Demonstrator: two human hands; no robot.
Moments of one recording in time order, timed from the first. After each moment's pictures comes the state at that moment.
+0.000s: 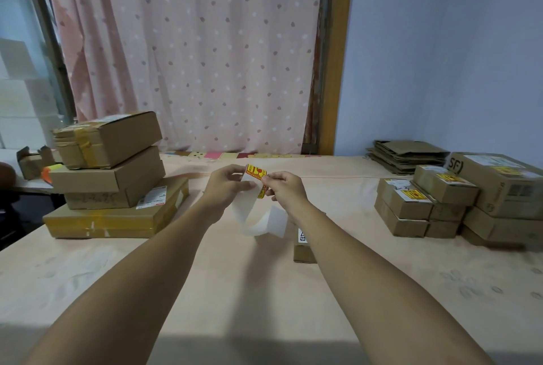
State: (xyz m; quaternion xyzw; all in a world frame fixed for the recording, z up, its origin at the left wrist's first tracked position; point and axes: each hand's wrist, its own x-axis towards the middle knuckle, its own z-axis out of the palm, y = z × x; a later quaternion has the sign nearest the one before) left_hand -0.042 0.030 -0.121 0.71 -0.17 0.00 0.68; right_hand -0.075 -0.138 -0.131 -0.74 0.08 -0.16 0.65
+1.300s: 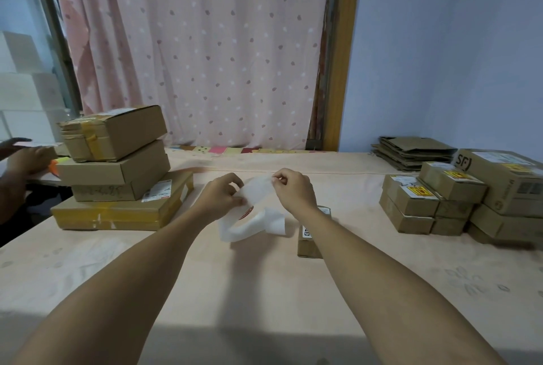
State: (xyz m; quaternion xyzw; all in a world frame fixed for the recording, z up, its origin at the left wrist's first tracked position) left_hand -0.035 0.060 -0.149 0.89 -0.21 0.09 0.40; right_hand -0.073 -0.148 -0.147 -0.88 0.03 -0.26 0.39
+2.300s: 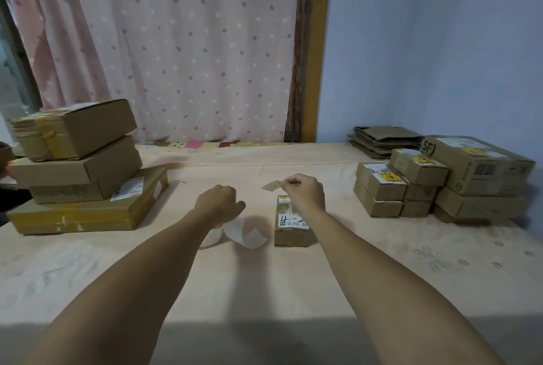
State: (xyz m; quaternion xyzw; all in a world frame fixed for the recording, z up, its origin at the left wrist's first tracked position) left_hand -0.052 -0.003 -0.163 0.98 -0.16 0.04 0.12; right_hand -0.102 -0.212 -0.175 -0.81 0.16 -0.26 0.49
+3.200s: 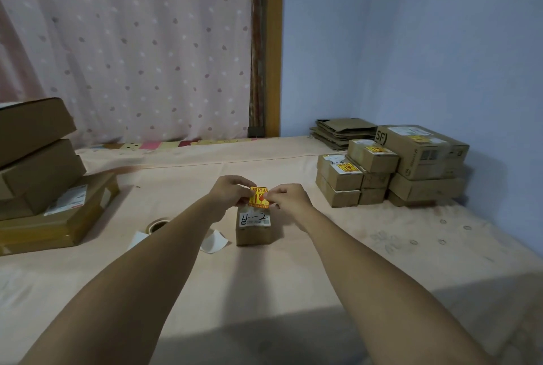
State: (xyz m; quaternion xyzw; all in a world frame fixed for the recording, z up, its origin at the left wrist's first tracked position) left_hand -0.060 -0.110 -0.159 0.80 -0.16 -0.13 0.57; right_hand -0.131 -0.274 -0.189 -0.80 0.18 -0.15 0.55
